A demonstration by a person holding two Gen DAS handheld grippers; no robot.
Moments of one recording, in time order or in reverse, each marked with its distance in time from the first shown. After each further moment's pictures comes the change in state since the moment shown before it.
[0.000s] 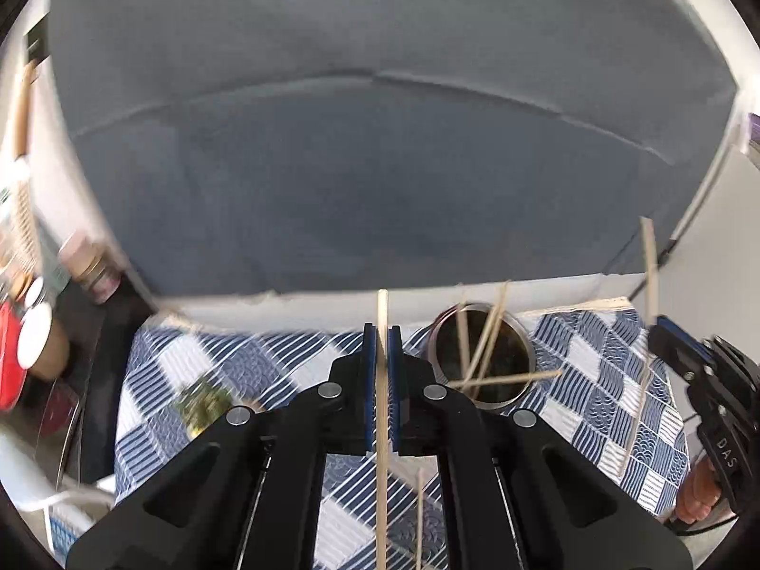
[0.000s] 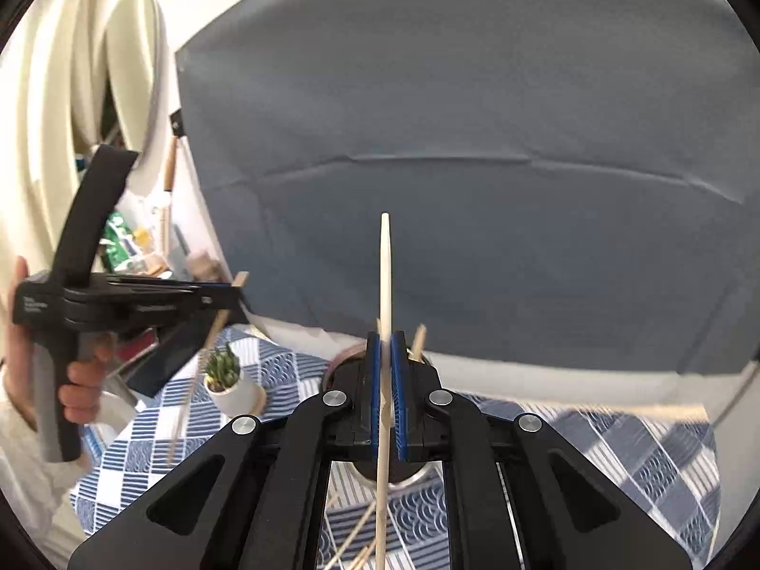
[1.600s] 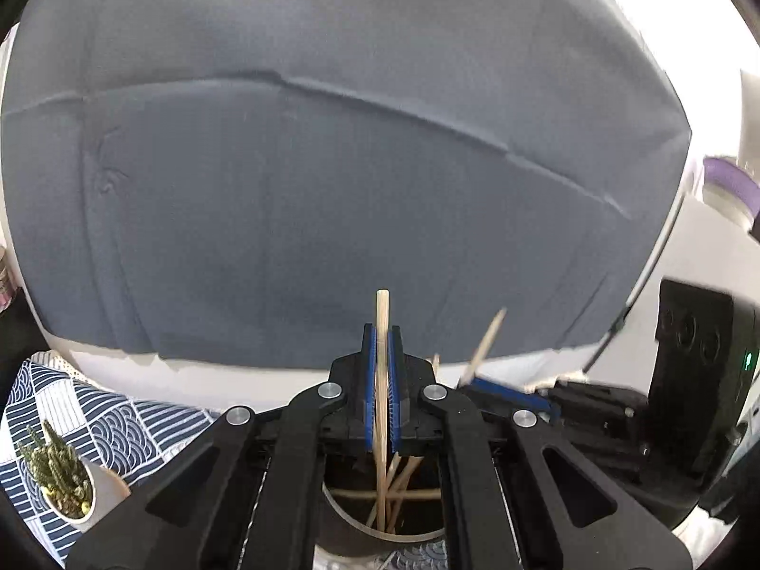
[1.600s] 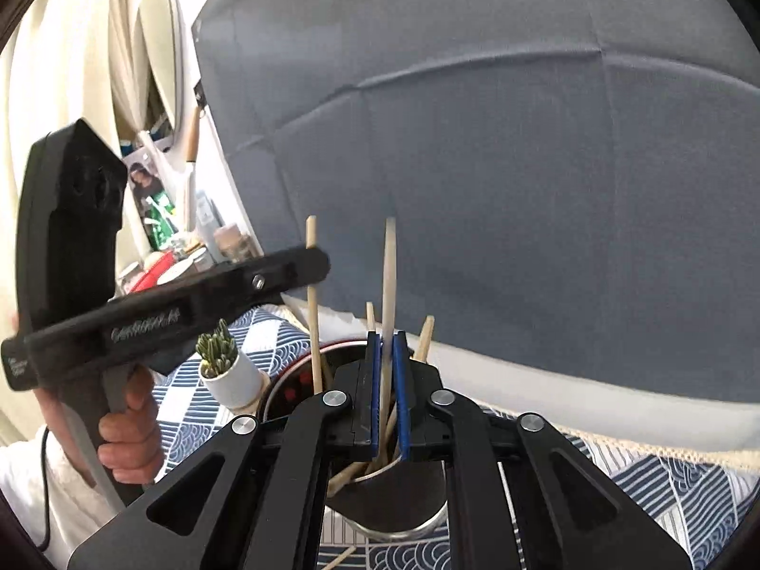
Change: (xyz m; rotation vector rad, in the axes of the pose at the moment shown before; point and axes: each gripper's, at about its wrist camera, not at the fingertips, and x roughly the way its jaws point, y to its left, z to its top) left arm 0.075 -0.034 -0.021 -0.055 -0.287 -0.189; right arm 0.113 -0.049 -0.020 -0.008 0.049 0.245
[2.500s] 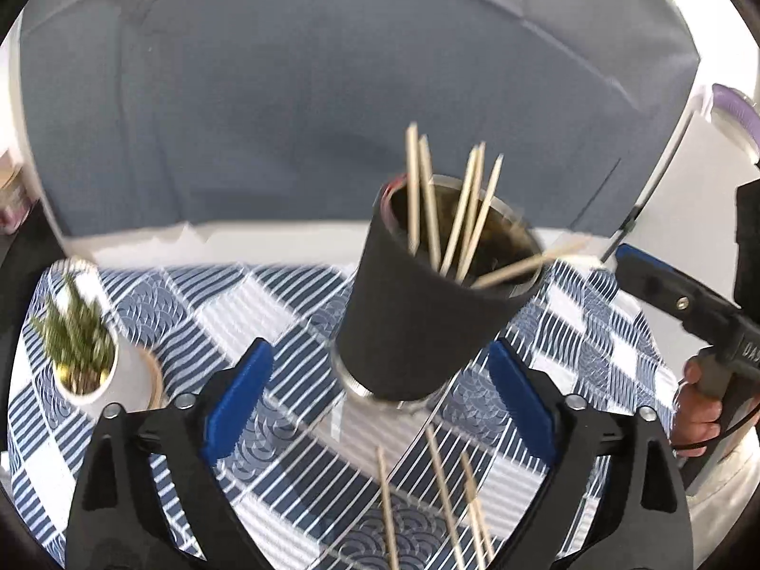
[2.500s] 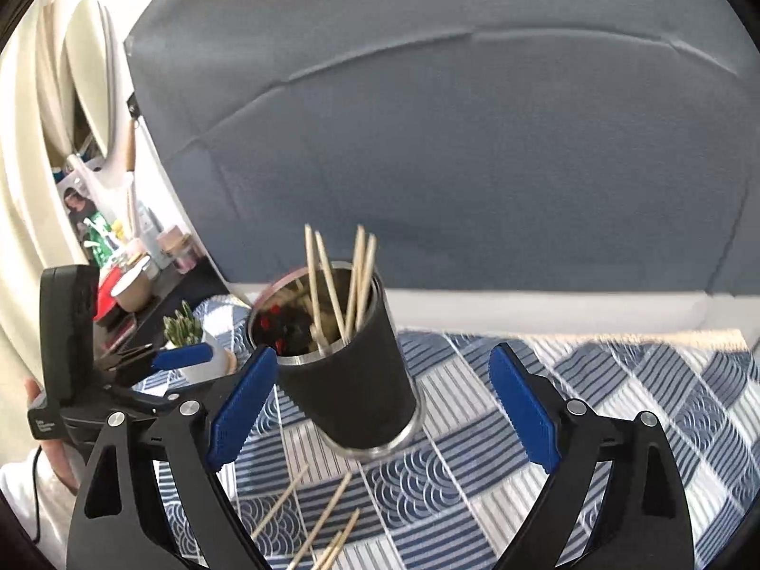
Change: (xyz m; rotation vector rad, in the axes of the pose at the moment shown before) left arm -0.028 0.035 -0.090 0.014 0.291 0.019; right arm -0.059 0.013 -0.052 0.165 0.043 -0.248
